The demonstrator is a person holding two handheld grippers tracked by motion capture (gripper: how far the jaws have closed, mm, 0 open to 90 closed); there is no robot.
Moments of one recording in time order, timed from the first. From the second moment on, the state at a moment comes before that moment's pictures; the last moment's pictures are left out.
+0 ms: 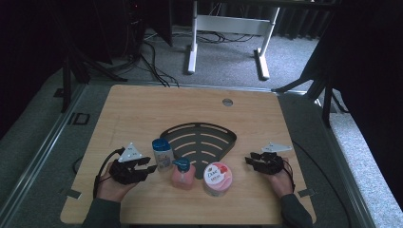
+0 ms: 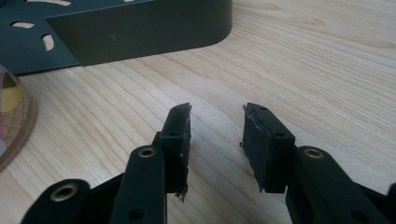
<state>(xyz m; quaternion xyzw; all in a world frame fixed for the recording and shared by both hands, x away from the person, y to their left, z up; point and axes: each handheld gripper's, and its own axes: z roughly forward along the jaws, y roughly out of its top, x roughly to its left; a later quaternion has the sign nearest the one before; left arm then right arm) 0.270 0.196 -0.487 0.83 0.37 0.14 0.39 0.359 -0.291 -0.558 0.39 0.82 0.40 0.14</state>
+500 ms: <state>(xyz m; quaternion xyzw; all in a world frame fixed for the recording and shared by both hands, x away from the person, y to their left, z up) 0.278 0.198 -0.473 0.85 0.35 0.13 0.38 0.361 -0.291 -0.559 0.40 0.81 0.41 0.12</state>
